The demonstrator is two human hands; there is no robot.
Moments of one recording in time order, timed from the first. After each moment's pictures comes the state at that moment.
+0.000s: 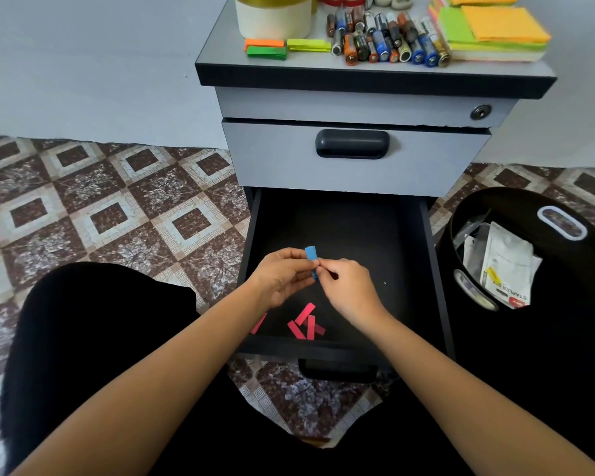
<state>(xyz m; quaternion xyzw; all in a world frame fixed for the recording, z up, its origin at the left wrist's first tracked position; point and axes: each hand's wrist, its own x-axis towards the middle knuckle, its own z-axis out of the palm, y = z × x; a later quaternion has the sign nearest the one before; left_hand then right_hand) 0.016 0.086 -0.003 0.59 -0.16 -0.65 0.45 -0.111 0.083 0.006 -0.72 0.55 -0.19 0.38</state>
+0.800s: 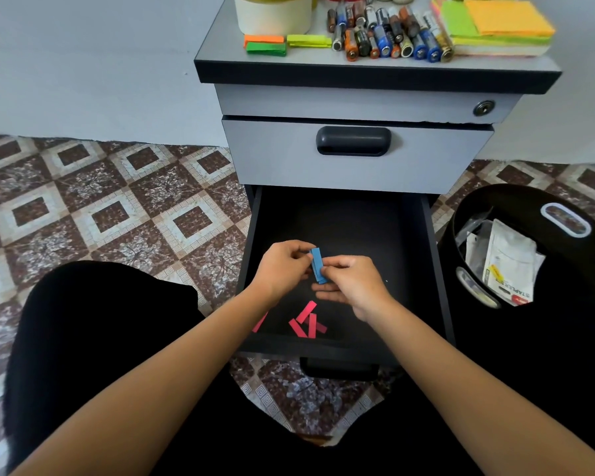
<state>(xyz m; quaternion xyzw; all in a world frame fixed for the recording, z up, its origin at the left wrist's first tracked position) 0.018 0.088 -0.006 0.69 -0.45 -0.43 0.36 -0.110 0.075 0.010 -0.46 0.59 -0.22 0.63</state>
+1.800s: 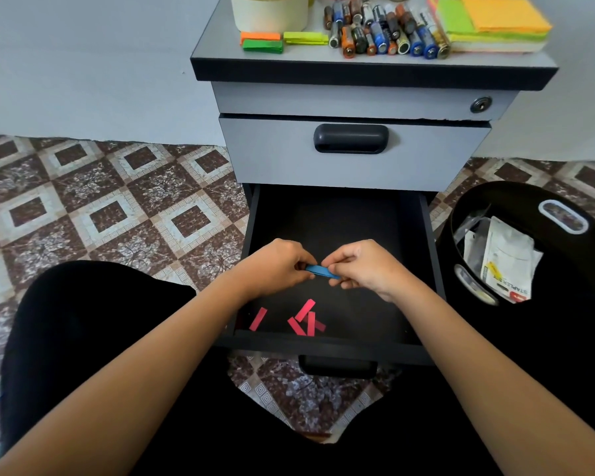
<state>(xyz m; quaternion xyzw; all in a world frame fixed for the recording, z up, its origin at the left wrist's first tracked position) 0.039 0.088 0.022 0.59 -0.76 -0.26 0.08 -0.135 0.050 0.022 -0.63 0.53 -0.10 0.56</state>
